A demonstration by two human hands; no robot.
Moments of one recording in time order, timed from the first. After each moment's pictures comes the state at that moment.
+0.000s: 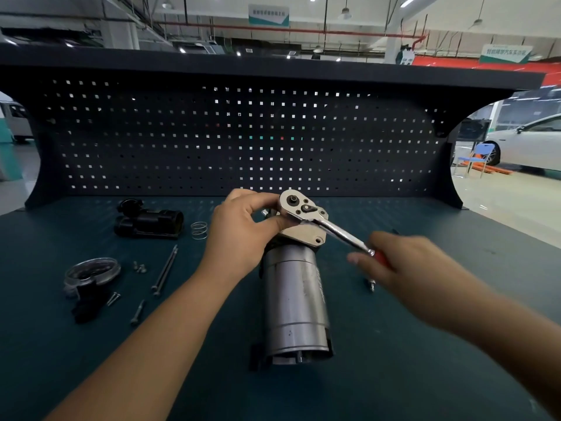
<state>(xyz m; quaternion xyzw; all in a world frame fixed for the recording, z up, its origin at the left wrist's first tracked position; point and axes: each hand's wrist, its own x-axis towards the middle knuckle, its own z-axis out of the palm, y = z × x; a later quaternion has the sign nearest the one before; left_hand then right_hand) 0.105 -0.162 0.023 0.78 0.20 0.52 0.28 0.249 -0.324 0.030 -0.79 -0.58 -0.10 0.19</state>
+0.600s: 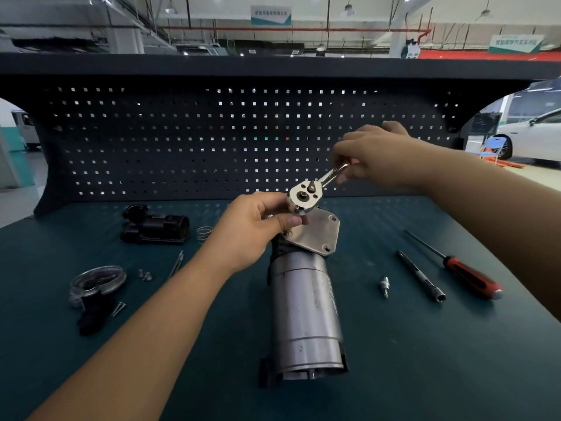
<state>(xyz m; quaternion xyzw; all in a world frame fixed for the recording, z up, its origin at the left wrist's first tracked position) 0.107 -0.143 0.037 0.82 0.09 0.38 0.41 0.318 -0.219 0.121 -0.71 -0.65 -0.25 0.05</state>
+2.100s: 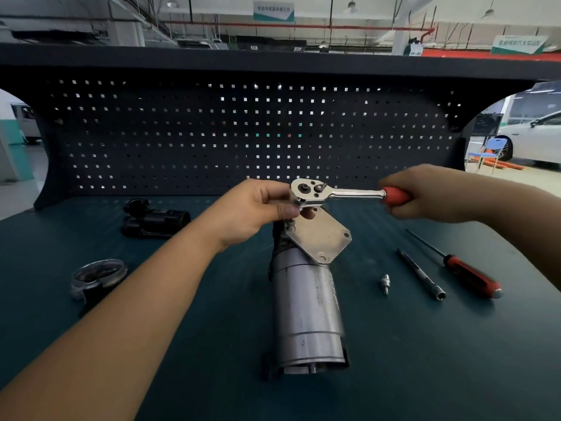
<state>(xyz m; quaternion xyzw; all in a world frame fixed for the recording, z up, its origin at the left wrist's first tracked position) 0.107 -0.121 0.049 0.85 0.05 0.28 0.45 0.328 -0.274 0.092 -0.75 -0.64 -0.11 0.08</state>
